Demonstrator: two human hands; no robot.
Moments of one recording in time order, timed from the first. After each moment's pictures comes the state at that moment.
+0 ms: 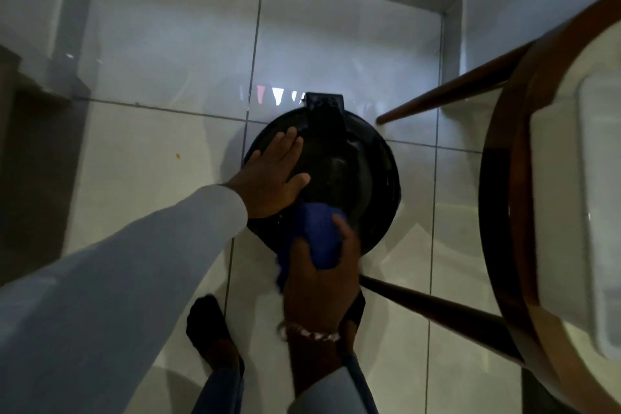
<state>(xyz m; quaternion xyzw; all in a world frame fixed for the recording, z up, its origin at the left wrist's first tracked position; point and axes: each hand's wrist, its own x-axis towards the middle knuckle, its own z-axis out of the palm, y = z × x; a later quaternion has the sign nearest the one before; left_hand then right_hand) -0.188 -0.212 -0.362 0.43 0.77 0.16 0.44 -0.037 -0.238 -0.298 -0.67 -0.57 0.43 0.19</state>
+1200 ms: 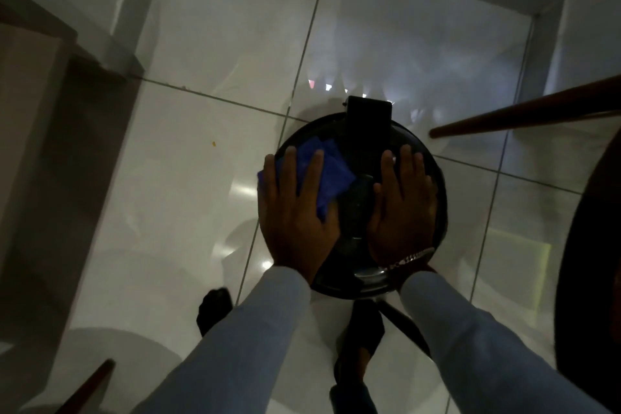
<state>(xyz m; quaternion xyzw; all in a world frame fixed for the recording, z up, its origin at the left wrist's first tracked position) -0.114 -0.207 -0.399 0.21 0.95 0.23 0.06 -0.038 -0.079 -0.406 -0.31 -0.94 0.15 0.05</state>
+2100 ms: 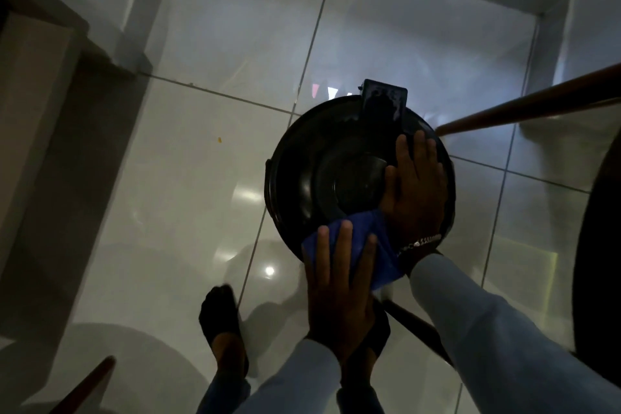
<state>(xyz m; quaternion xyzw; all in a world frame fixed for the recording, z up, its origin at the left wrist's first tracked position) 0.020 -0.230 -0.422 0.30 0.92 0.24 0.08 -0.046 -0.077 -0.396 -0.34 -0.91 0.23 0.05</state>
